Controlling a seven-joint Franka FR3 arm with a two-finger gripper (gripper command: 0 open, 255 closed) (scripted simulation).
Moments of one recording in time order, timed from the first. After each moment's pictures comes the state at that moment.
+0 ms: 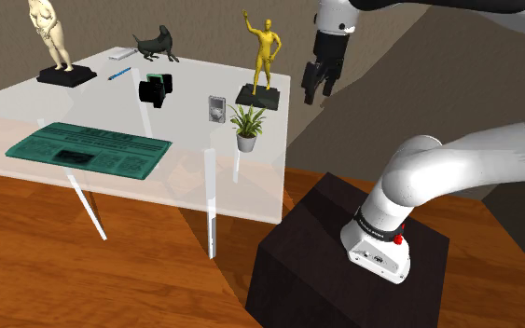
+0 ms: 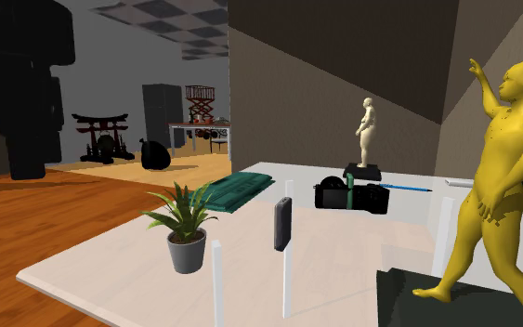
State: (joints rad) arm -0.02 -0.81 0.07 -2.41 0.04 1.56 0.09
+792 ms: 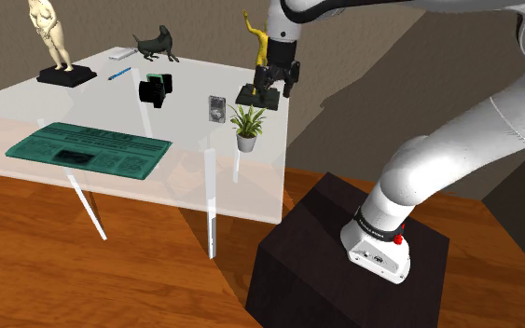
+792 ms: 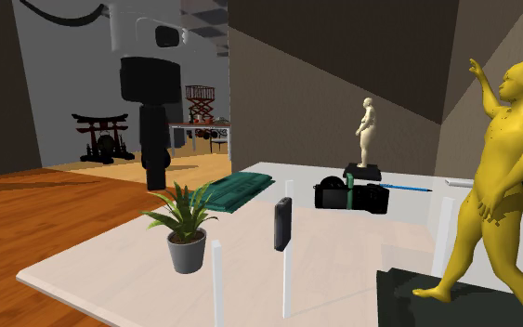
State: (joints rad) arm -0.06 -0.44 0.15 -2.26 0.06 1.78 0.27
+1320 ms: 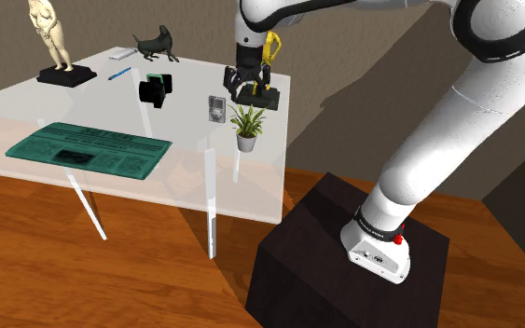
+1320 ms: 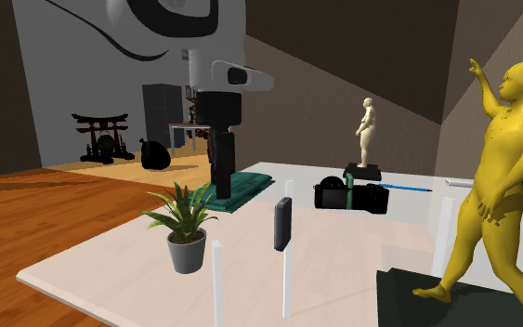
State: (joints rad) arm -0.09 -0.12 0.19 -2.04 0.02 1.89 0.42
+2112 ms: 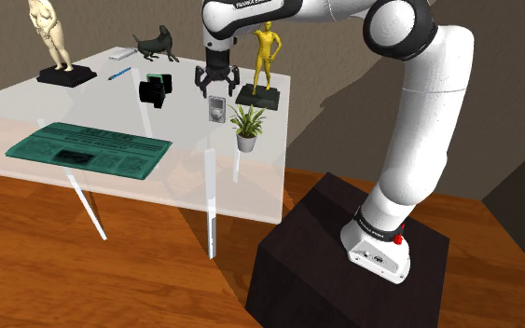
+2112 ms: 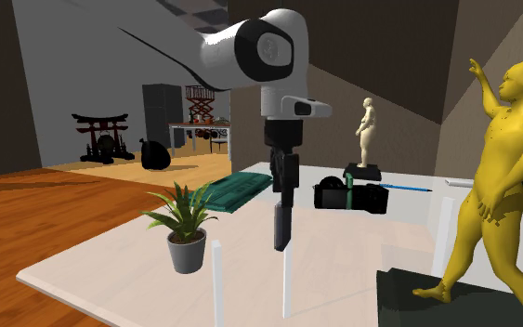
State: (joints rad) arm -0.07 0.31 0.18 -1.60 -0.06 1.90 0.60
